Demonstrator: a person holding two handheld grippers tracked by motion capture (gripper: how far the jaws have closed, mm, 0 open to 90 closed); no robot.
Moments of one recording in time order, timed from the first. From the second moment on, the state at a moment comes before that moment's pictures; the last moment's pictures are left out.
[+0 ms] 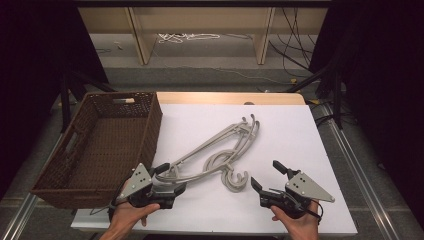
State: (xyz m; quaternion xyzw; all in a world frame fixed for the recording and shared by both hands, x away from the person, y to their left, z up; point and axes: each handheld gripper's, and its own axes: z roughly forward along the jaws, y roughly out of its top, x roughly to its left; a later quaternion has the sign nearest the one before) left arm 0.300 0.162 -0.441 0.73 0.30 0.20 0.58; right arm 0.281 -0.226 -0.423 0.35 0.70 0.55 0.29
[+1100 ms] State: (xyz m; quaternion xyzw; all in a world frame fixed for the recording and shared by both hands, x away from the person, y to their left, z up) left arm 0.370 0.066 -0.464 0.89 0.24 0.17 0.34; right arm 0.284 -0.228 -0.425 0.34 0.70 0.56 0.28
